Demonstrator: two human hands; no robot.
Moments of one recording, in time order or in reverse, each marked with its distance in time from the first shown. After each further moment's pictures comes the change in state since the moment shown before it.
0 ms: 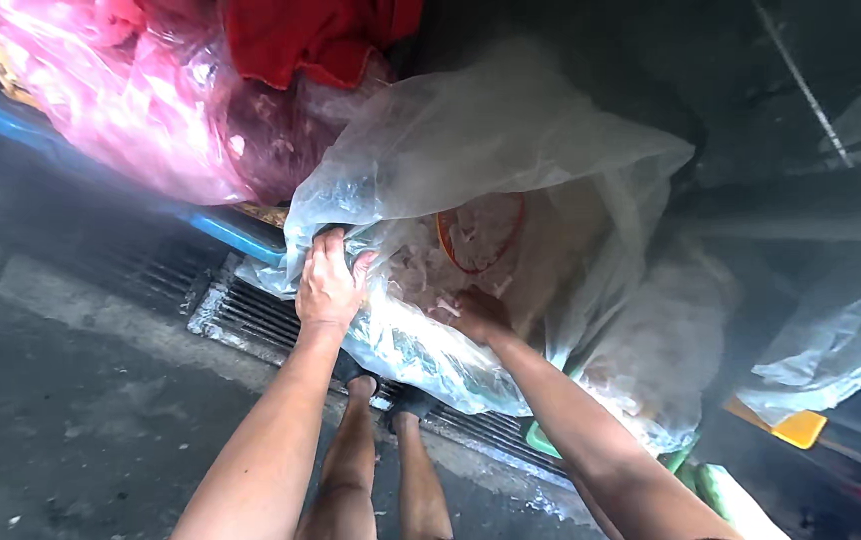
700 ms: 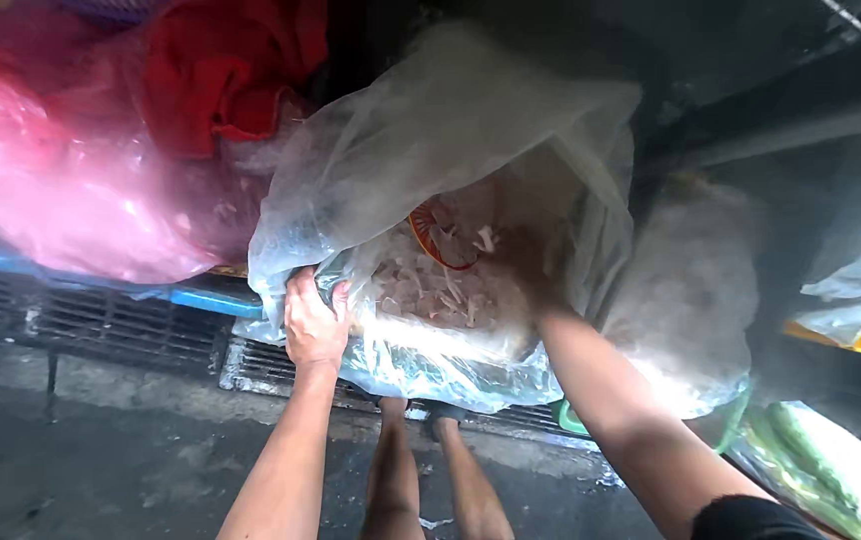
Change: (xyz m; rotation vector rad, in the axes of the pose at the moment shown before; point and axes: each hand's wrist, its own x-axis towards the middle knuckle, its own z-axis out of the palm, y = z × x) left_hand 0.001 0.000 0.003 0.027 0.021 -0.008; right_hand 0.023 0.065 -0.065 0.394 0.360 0.246
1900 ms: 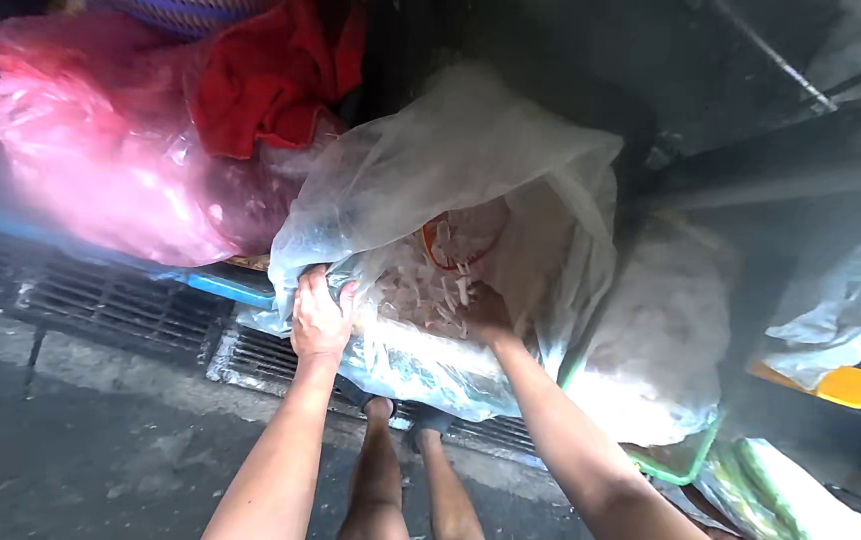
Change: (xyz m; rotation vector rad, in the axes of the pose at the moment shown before) left_hand 0.001 0.001 -0.003 -0.002 -0.025 -0.008; right_hand -0.066 -0.022 0.046 0.174 -0.071 -0.054
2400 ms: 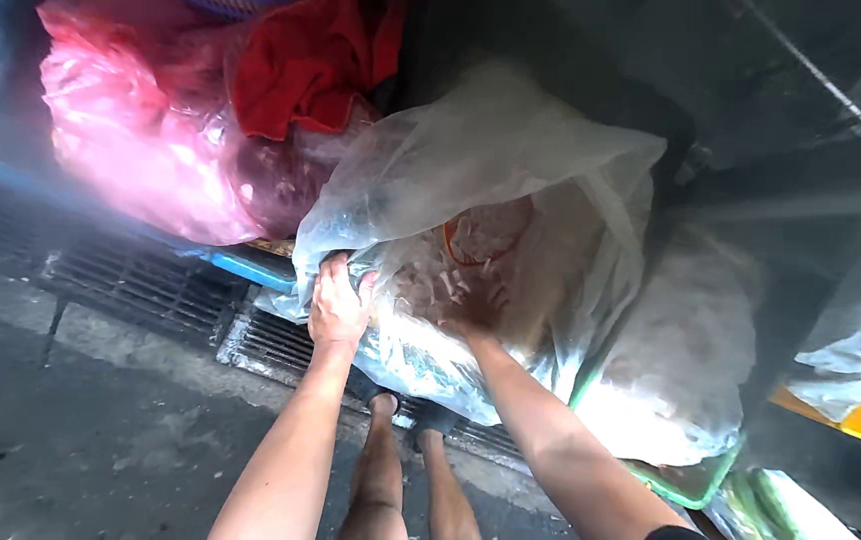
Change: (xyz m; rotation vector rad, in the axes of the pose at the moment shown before) left_hand 0.000 0.000 -0.001 -0.007 -0.014 -0.029; right_hand 0.002 -0.038 0.055 -0.341 0.041 0.111
